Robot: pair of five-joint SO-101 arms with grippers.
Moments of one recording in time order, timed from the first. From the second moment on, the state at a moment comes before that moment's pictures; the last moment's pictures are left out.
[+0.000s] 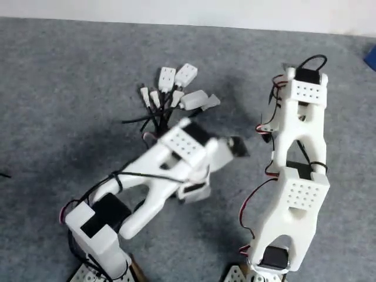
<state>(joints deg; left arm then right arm) 34.5 9.6 16.4 83.6 -25.8 4.8 35.4 -32.9 98.1 2.5</state>
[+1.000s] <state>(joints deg) 41.5 53.4 -36.4 101.3 -27.1 6.6 35.4 -32.9 98.1 3.9</state>
